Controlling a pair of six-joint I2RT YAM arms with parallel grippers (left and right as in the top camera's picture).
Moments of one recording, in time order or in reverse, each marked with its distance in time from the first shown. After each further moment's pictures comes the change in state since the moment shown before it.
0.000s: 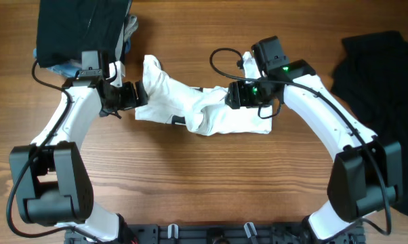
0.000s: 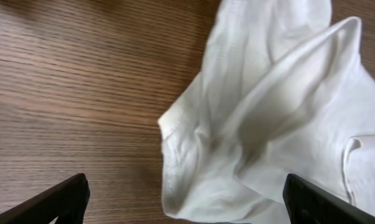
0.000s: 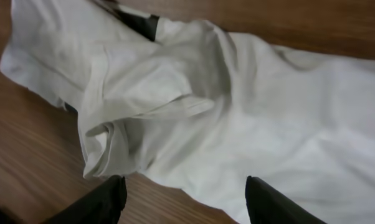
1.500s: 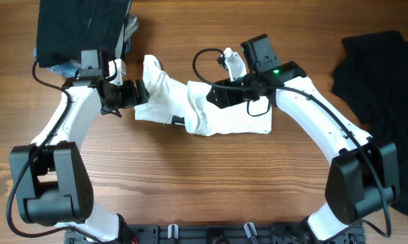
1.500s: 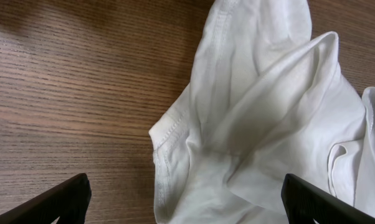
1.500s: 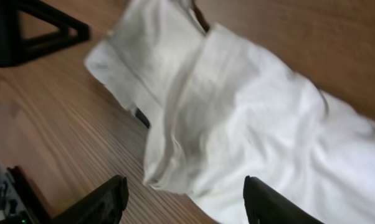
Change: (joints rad) left arm 0.000 0.000 0.000 0.031 0.024 0.000; right arm 0.061 -0.004 0.011 0.117 -0.126 -0.110
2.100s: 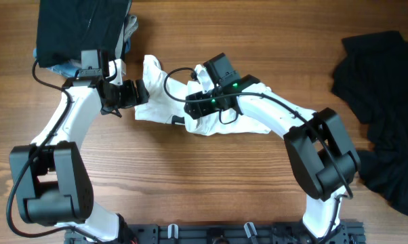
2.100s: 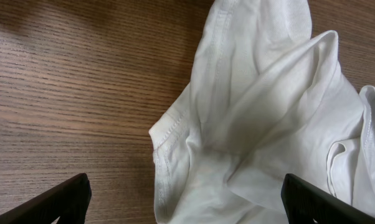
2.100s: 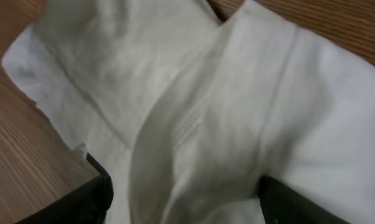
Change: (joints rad) left arm 0.000 0.000 0.000 -0.001 0.000 0.000; right arm 0.159 0.235 -0.004 0.264 0.125 0.091
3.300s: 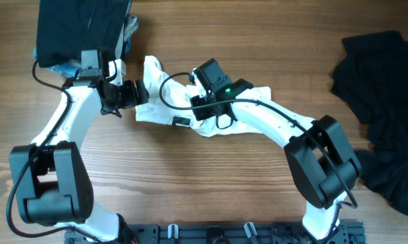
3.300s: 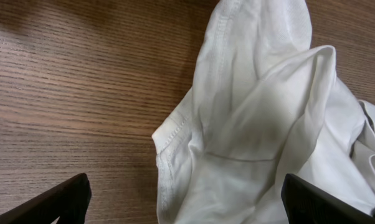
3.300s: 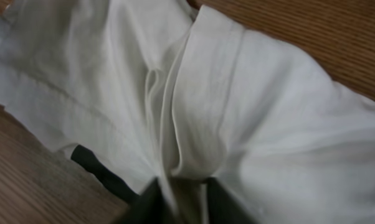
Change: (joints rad) left arm 0.000 0.000 0.000 -0.003 0.000 0.000; right arm 0.066 -0.043 0.003 -0.077 0.197 0.064
